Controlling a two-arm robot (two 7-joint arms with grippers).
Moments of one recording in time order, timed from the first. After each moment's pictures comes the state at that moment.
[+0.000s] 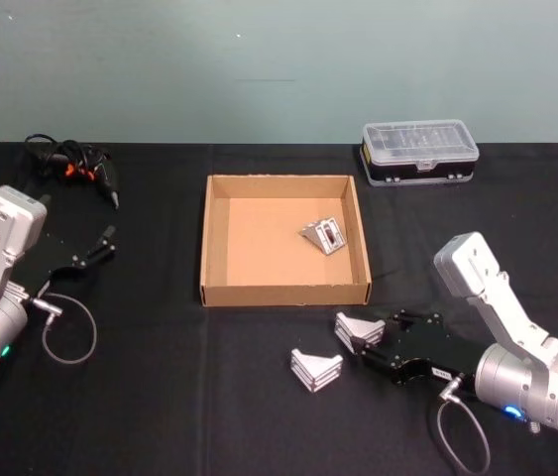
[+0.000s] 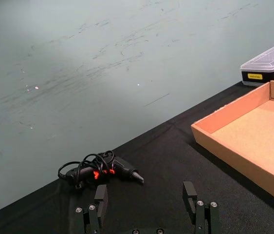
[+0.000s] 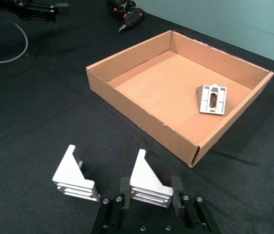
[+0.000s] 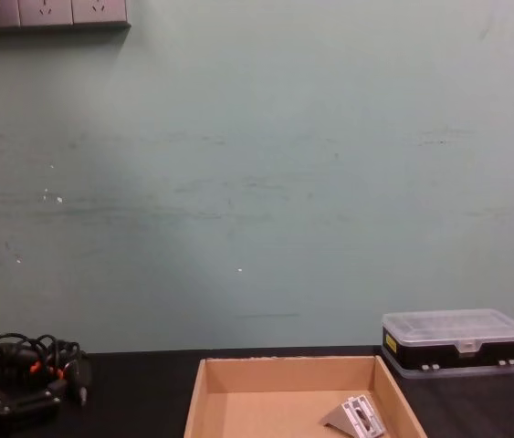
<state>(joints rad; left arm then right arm) -0.20 0.60 0.45 -1.41 -0.25 -0.12 0.03 0.11 0.56 -0.41 -1.60 0.29 0.27 0.44</state>
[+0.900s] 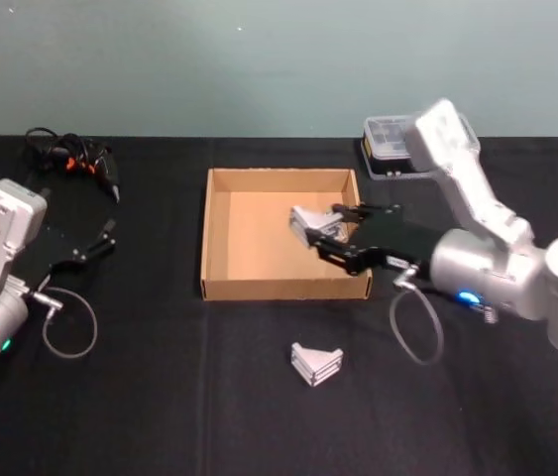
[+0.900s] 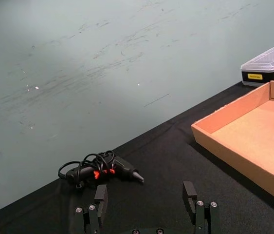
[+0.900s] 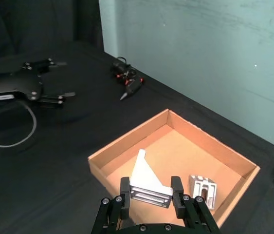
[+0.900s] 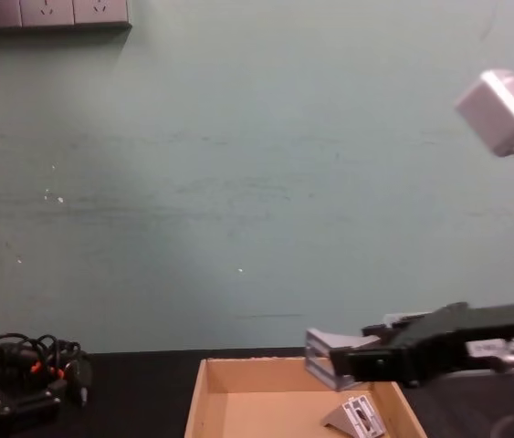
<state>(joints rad) -0.20 0.60 0.45 -1.41 -0.25 -0.12 0.03 0.34 0.48 -0.45 -1.64 0.32 0.43 0.42</state>
